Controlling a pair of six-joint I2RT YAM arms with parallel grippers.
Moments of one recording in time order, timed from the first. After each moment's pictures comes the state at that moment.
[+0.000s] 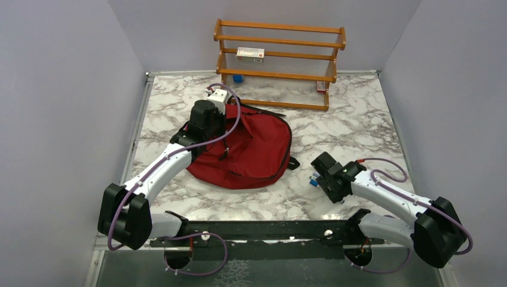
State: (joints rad) left arm -0.42 1.28 0.91 -0.10 -0.05 -0.09; right arm 0.64 1.08 0.56 -0.88 0.43 1.62
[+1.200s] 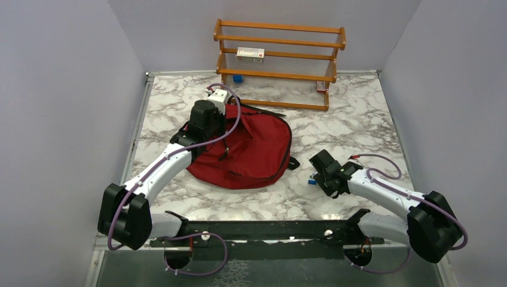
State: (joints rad) left arm -0.42 1.28 0.91 -0.10 -0.05 -0.08; right arm 0.63 1.14 0.51 -0.68 0.43 1.54
